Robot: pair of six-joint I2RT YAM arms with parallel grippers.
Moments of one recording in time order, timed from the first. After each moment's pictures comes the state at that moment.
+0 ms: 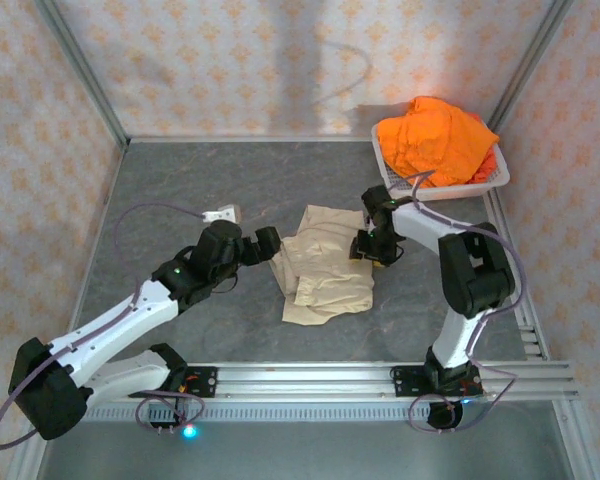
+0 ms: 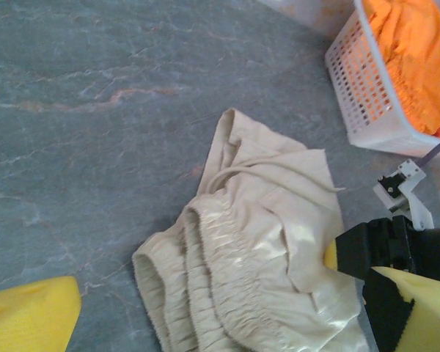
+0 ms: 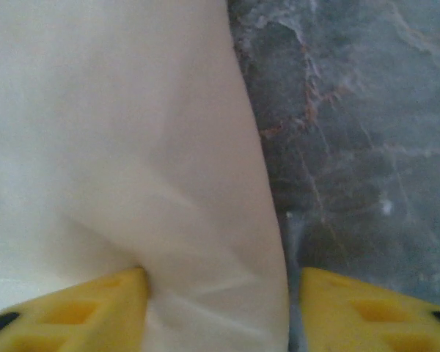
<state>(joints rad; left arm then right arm) -0.62 1.04 0.74 -0.32 -0.20 -0.79 0.35 1.80 1.15 -0.80 -0.19 0.50</state>
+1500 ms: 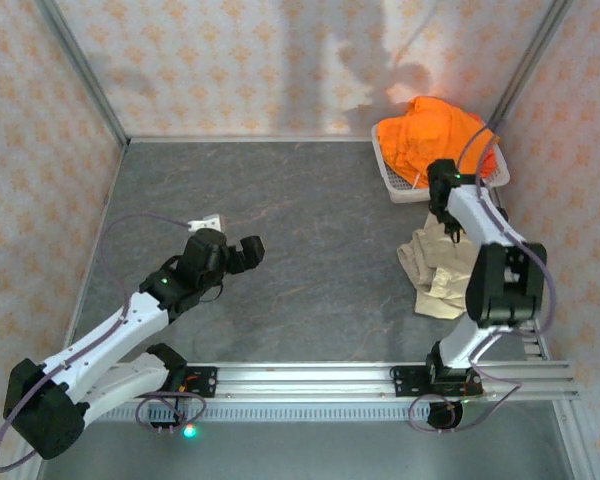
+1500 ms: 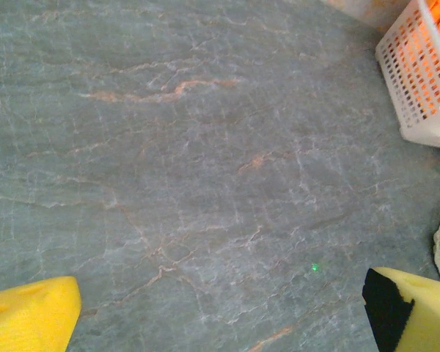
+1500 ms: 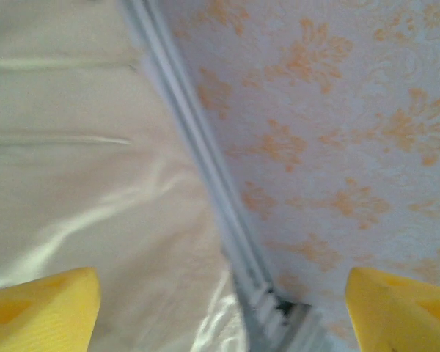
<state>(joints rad) -0.53 0.93 0.64 -0.36 -0.18 -0.73 0.01 1.63 1.31 -1.05 0.78 0.31</state>
